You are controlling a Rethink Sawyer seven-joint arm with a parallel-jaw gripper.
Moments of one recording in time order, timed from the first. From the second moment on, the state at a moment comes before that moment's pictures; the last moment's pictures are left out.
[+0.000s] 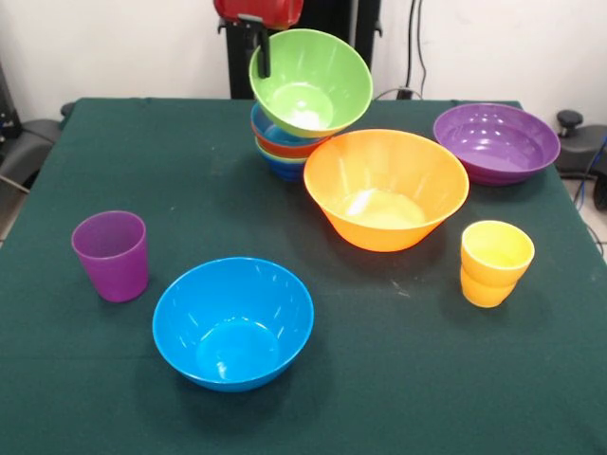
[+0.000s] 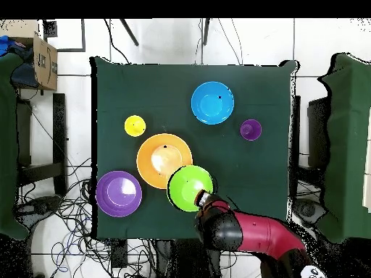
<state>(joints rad) -0.69 -0.90 0.21 2.23 -0.37 0.20 2.08</state>
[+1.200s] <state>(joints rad) -0.71 -0.78 0.22 2.22 -0.52 0.03 2.08</state>
